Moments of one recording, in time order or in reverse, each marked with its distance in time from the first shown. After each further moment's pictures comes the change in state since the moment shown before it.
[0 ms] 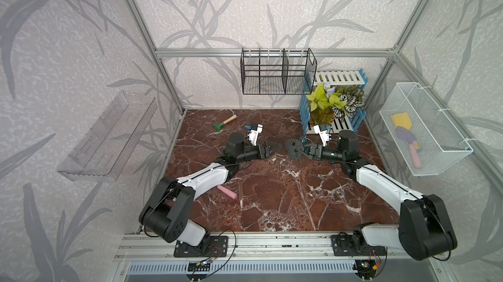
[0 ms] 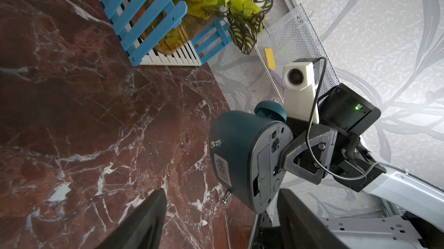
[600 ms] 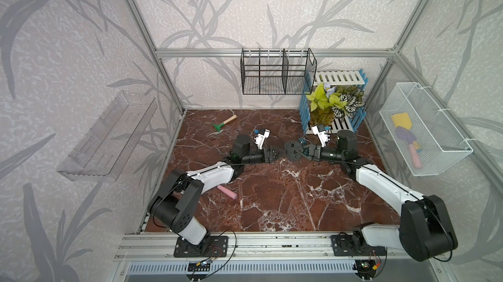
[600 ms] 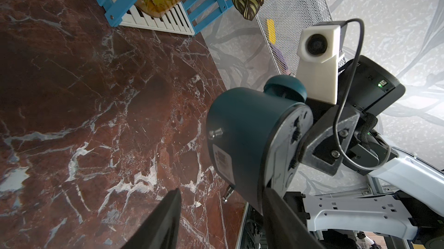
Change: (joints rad) left arm -0.043 0.078 0.018 0.010 0.050 -0.012; right arm 0.023 -0.004 0.013 -0.044 0.019 -0.016
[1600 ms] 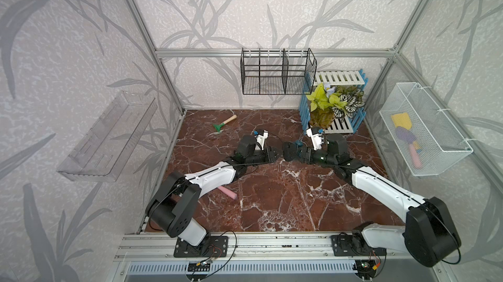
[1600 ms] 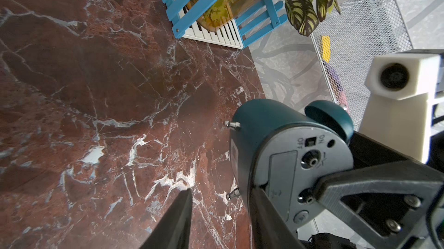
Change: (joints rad) left arm -0.064 -0.034 0.046 -0.232 -0.318 0.049; right arm 0.170 -0.032 0.022 -0.113 0.401 -0.046
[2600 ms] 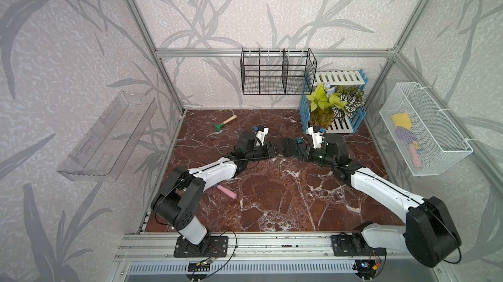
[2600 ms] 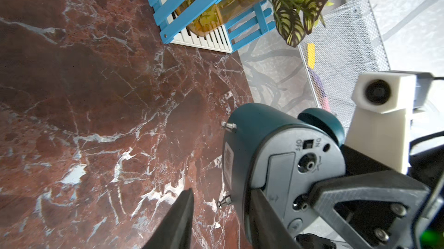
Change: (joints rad) left arm 0.044 0.069 0.044 0.100 0.146 -0.090; right arm 0.007 0.003 -0.034 0.130 0.038 0.137
